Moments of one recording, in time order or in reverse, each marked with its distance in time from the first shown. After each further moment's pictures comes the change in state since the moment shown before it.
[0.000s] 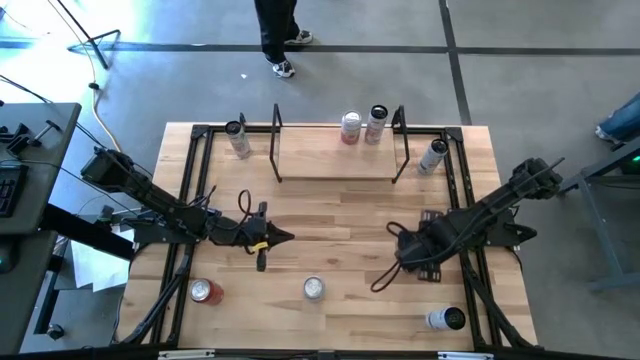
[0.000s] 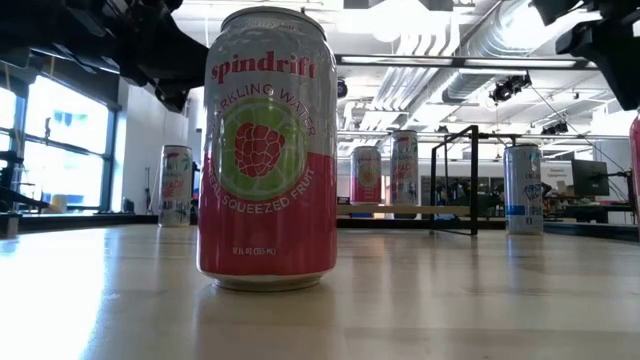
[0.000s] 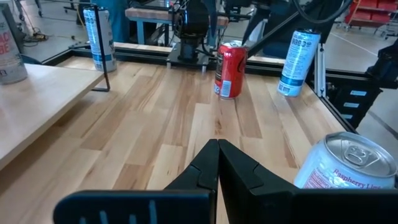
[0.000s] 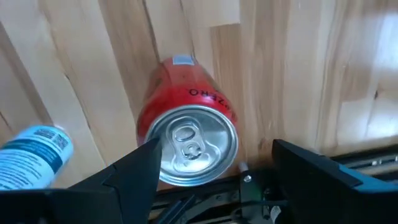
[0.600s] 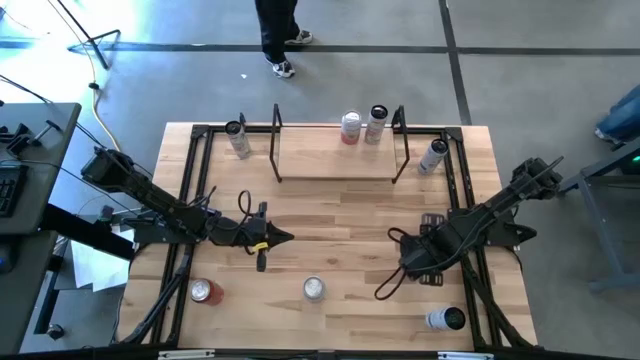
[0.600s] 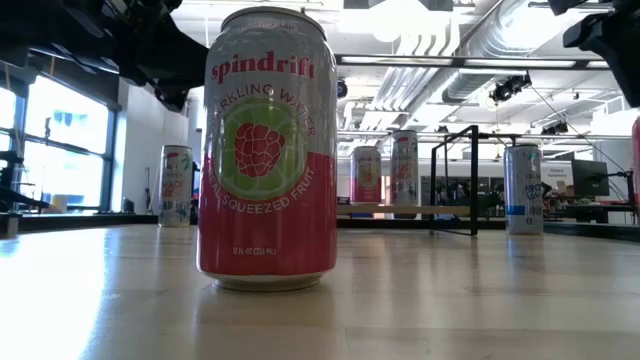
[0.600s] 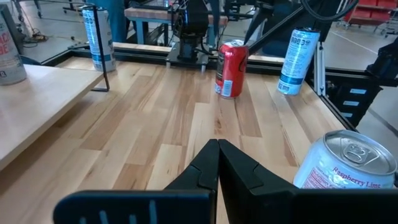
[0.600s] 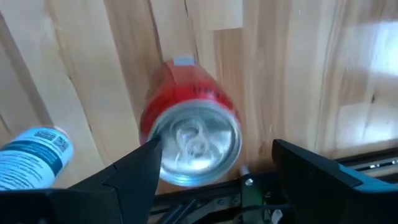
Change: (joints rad) left arm -0.005 0.000 0.000 -0.002 0.000 0.004; right arm 0.058 0.000 0.005 -0.001 0.029 0.044
